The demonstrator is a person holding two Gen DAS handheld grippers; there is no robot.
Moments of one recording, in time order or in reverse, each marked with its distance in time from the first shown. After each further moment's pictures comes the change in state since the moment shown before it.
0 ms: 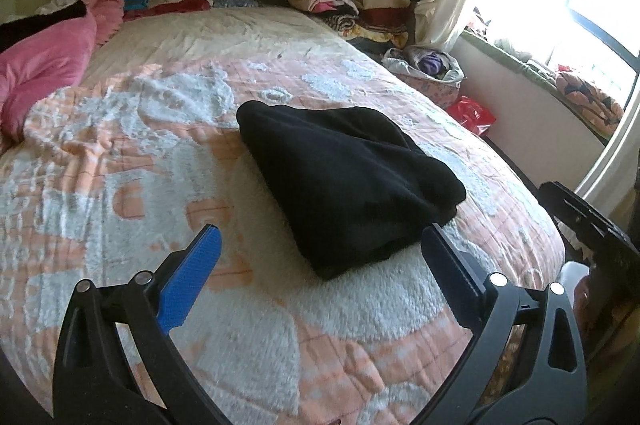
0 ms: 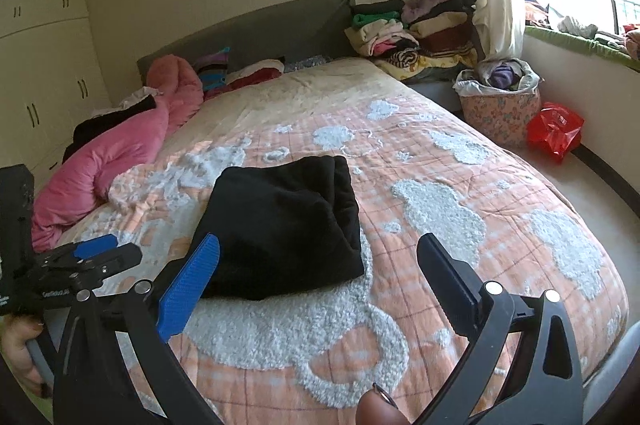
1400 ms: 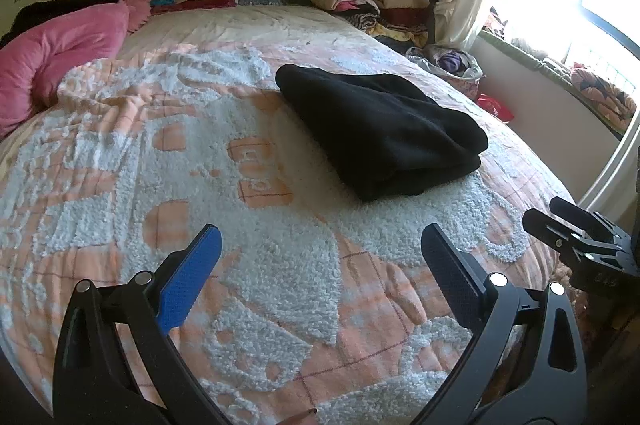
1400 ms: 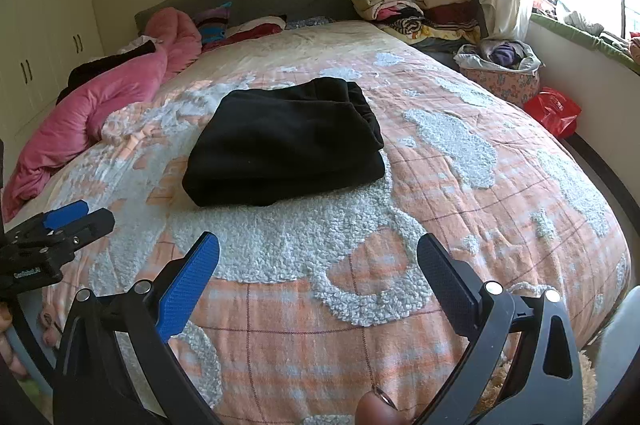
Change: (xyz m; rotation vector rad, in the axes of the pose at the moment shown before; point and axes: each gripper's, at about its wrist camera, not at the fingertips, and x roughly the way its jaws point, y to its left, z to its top) left arm -0.017 0.020 -0.068 -0.031 -0.014 0.076; right arm 0.009 0.030 -0.073 -0.070 0.135 -0.045
